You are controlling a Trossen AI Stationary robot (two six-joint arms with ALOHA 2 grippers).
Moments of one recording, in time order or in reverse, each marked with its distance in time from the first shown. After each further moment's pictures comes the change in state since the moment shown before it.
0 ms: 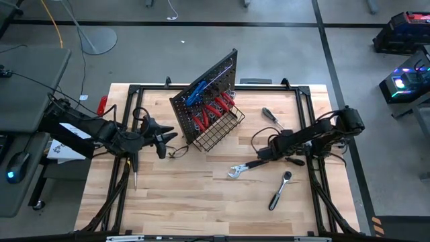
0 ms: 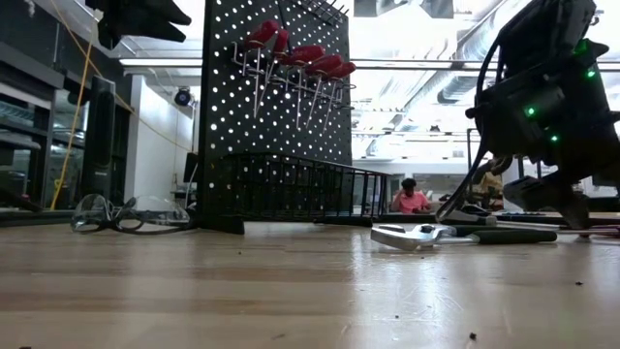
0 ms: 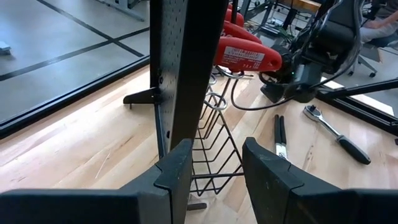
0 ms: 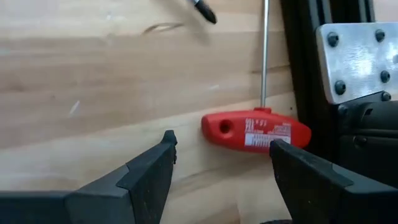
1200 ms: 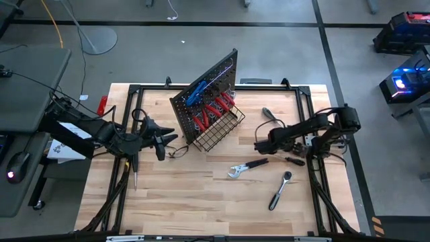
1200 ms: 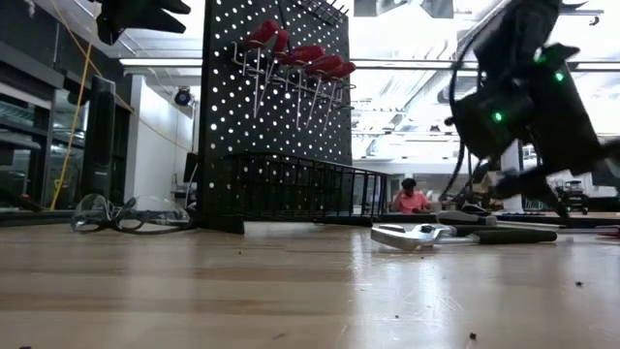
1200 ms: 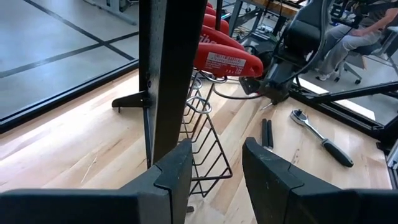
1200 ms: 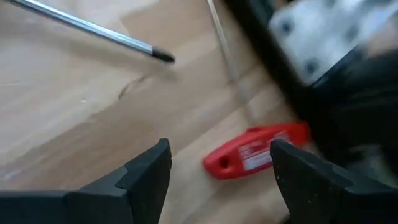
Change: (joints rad) left arm -0.037 0.000 0.000 0.039 -0.013 -0.005; right arm -0.142 0.003 0.064 -0.134 0.050 0.278
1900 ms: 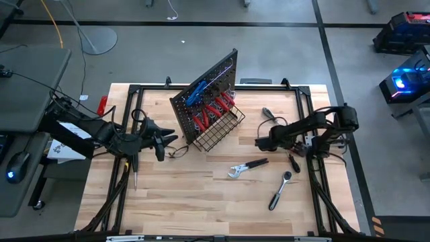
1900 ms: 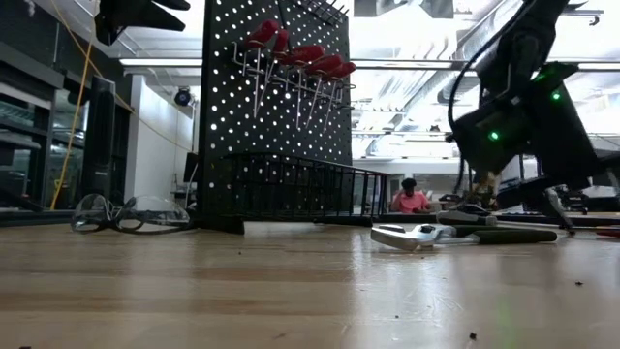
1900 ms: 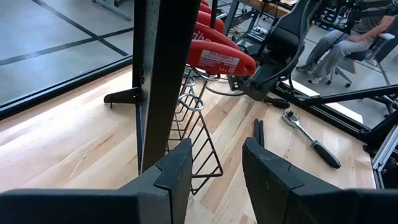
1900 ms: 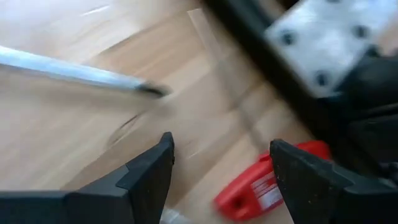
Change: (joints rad) left arm -0.009 0.000 -0.001 0.008 0.010 -0.040; right arm -0.067 0.022 -0.076 0.120 0.017 0.085
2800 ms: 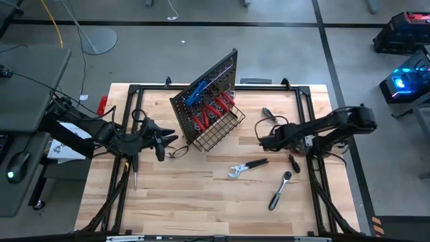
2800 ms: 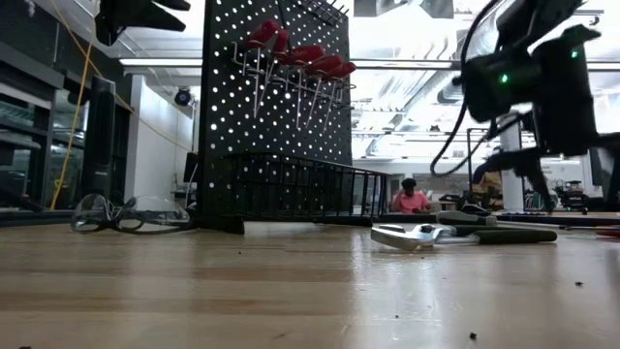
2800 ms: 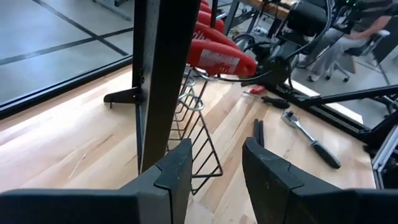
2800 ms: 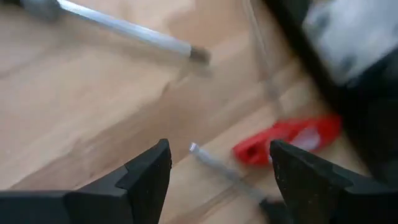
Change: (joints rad) left arm -0.001 0.000 0.000 0.002 0.001 -0.001; right arm 0.066 -0.239 0.030 -0.066 0.024 -0.104
